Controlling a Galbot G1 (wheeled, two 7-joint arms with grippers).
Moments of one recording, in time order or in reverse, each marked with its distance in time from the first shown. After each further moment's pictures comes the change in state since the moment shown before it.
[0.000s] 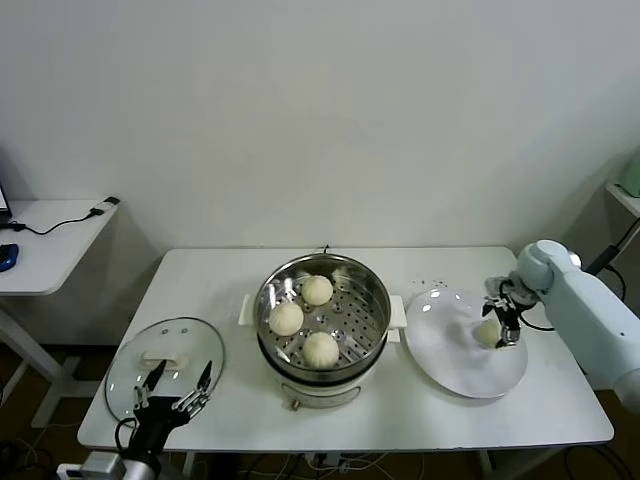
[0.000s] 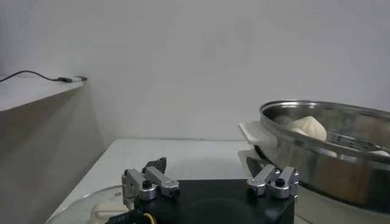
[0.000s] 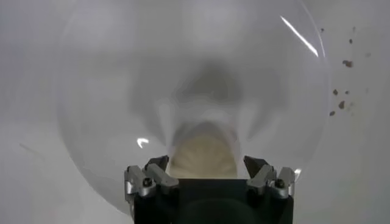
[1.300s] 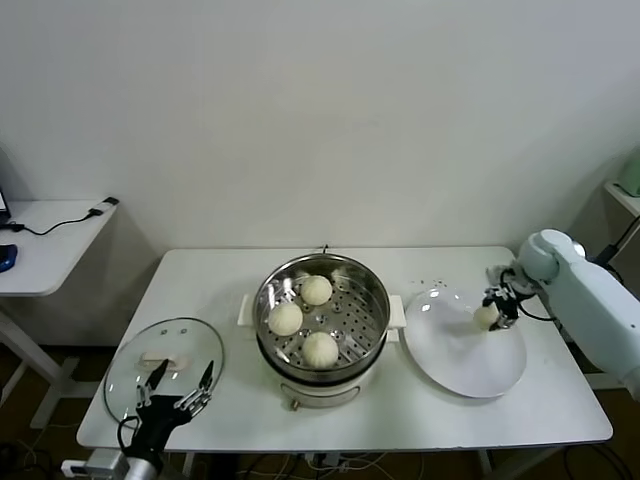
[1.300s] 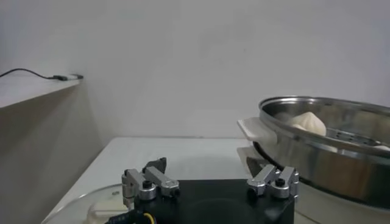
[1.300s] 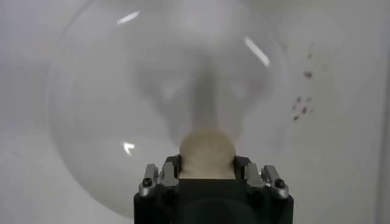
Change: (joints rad) left arm -0.015 0.010 0.006 0.017 0.013 -0.002 -0.002; right arm 0.111 -0.045 -0.118 0.110 0.153 -0.091 0.004
